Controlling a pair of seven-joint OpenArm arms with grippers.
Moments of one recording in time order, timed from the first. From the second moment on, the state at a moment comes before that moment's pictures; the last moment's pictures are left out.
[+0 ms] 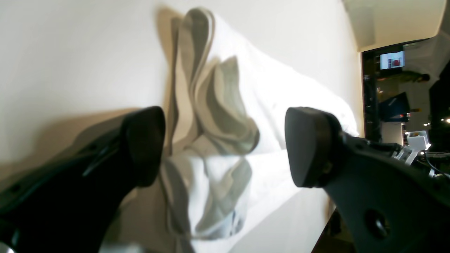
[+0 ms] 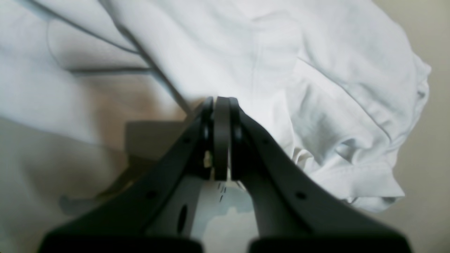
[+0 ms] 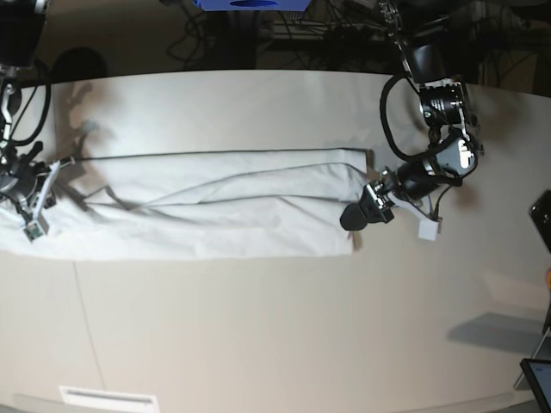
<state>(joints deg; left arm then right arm) -3.6 -10.3 -22.8 72.0 -58.3 -23.3 61.4 -2.5 26.3 17.3 90.1 14.1 37.3 -54.8</state>
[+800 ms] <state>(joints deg) -4.3 -10.0 -10.9 71.8 -55.6 -22.9 57.3 -3.4 26.3 17.4 90.1 14.1 37.3 -54.3</state>
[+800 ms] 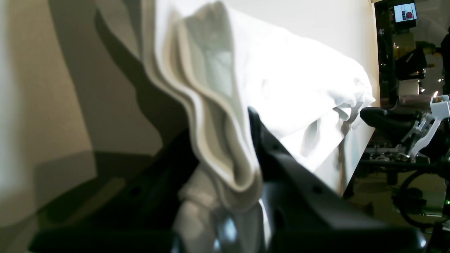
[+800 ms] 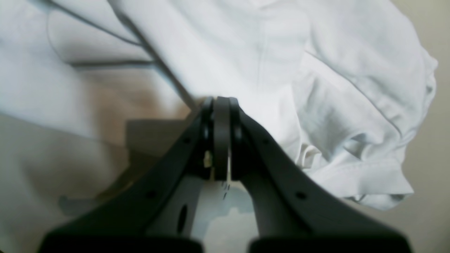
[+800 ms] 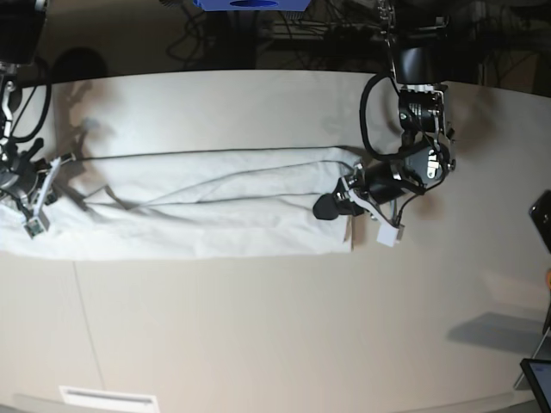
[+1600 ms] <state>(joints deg) -4.2 -5.9 2.3 97.6 -41.2 -16.8 61.8 -3.6 26.3 17.4 90.1 14.1 37.3 -54.5</state>
